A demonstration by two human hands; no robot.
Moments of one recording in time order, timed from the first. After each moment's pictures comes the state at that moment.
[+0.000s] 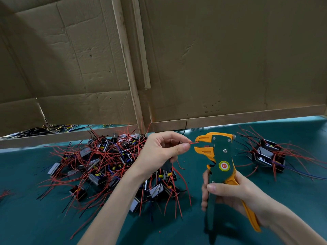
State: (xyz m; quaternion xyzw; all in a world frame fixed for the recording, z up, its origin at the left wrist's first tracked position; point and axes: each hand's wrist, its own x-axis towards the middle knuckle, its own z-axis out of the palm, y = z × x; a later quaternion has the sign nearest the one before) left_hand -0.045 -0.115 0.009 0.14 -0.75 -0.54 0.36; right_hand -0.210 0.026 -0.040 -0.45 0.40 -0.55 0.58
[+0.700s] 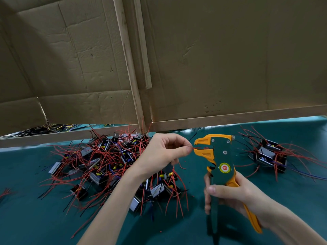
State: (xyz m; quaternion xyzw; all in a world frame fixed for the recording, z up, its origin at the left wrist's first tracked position) left_hand -0.044 -0.114 0.014 0.19 -0.79 -0.50 0.31; right_hand -0.204 0.026 -0.040 -0.44 0.43 -0.55 0.57
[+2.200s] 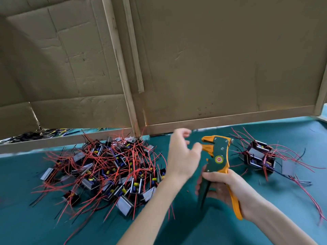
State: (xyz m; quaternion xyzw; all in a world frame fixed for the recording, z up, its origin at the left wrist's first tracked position) left_hand -0.120 -0.085 -0.007 0.34 -0.73 -0.41 0.42; right_hand -0.224 0.005 -0.064 -0.33 0.44 -0.62 0.56
